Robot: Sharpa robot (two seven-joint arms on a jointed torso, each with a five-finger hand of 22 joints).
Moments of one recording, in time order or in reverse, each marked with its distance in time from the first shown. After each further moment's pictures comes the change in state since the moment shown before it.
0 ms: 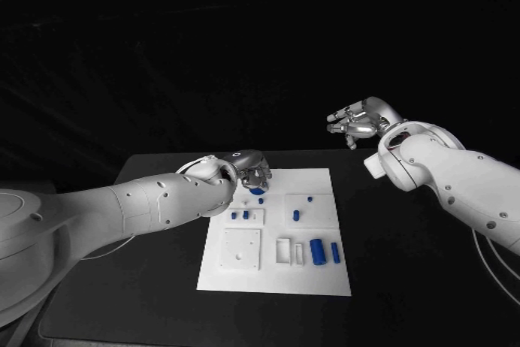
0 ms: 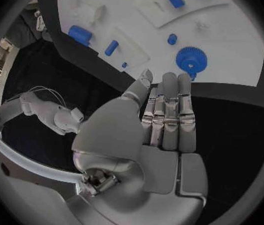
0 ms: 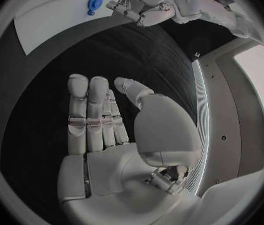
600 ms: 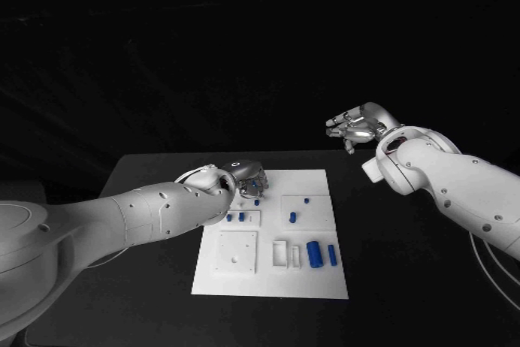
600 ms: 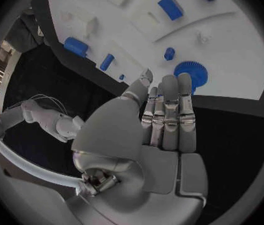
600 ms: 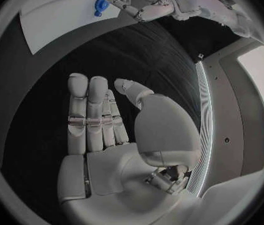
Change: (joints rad) left arm -0.024 0.017 -0.001 -0.039 -0.052 0.017 0.012; left_hand -0.012 0.004 0.012 -0.012 0.010 0.024 0.008 0.000 0.000 -0.006 -0.001 0.000 0.000 -0.004 0.003 0.098 0.004 0.016 0.011 0.004 0.016 0.043; right arm 0.000 0.003 0.000 -0.016 0.000 0.000 0.001; right_hand -0.010 0.002 0.025 0.014 0.000 0.001 -0.002 0.000 0.000 -0.027 0.023 -0.063 -0.033 0.002 0.012 0.004 -0.009 0.010 0.009 0.009 -0.023 0.000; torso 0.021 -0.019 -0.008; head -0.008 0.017
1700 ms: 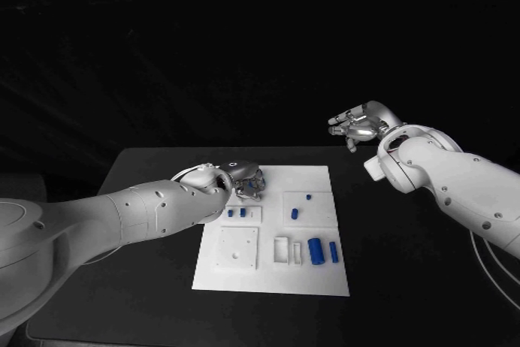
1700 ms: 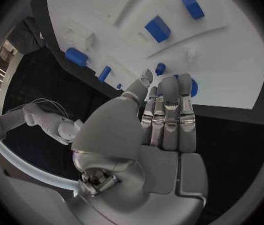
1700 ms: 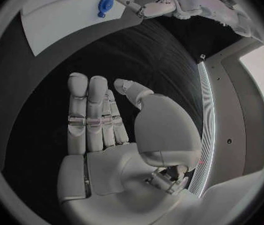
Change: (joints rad) left arm -0.007 -0.026 -0.001 0.005 -0.030 0.036 0.010; left_hand -0.010 0.000 0.013 0.003 0.018 0.012 -0.002 0.000 0.000 0.014 -0.006 0.000 0.000 -0.007 0.000 0.054 -0.009 0.000 0.003 -0.003 0.033 0.000; right arm 0.000 0.013 0.000 -0.022 0.000 0.001 -0.001; right_hand 0.000 0.000 0.011 0.002 0.000 -0.004 0.003 0.000 0.000 -0.011 0.004 0.000 -0.001 0.000 0.000 0.000 -0.008 0.006 0.004 0.004 -0.009 0.000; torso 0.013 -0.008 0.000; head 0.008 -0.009
